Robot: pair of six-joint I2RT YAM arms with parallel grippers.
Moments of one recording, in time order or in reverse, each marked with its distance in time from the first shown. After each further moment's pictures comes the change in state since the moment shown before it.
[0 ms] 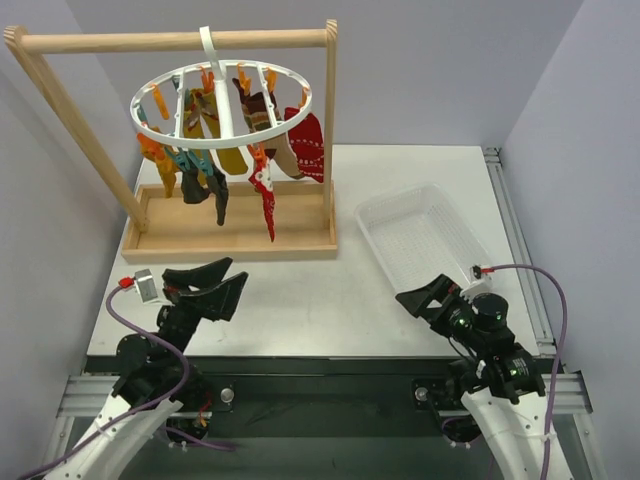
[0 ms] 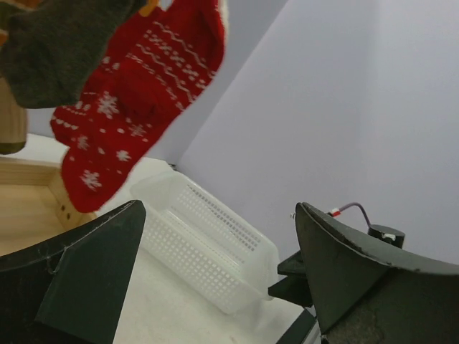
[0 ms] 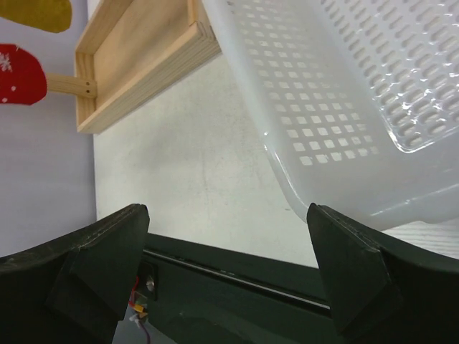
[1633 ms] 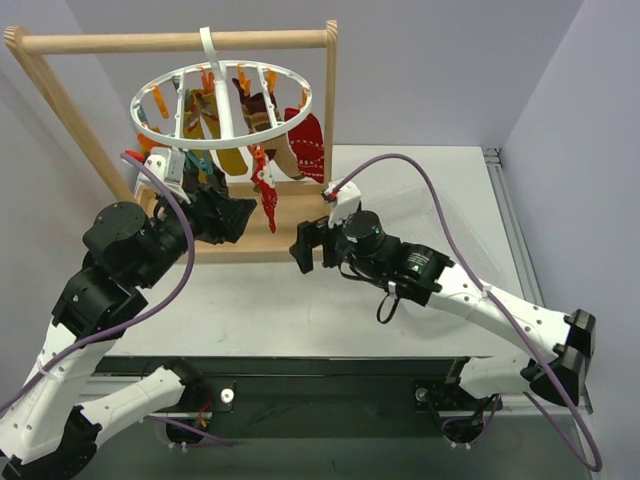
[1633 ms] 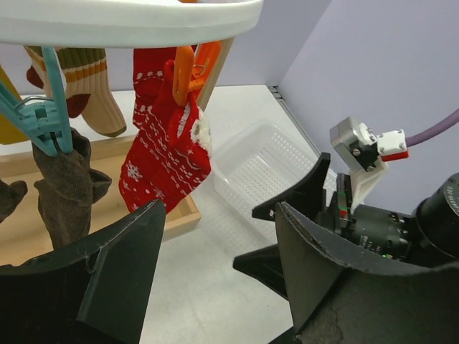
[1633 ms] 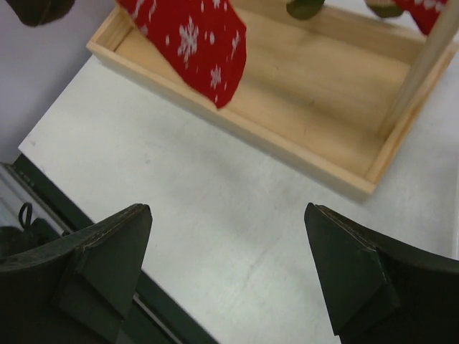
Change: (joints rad) left arm 0.000 0.867 1.199 -0.867 -0.070 0.285; right arm 0.745 1.048 0.792 0.312 0.482 -0.500
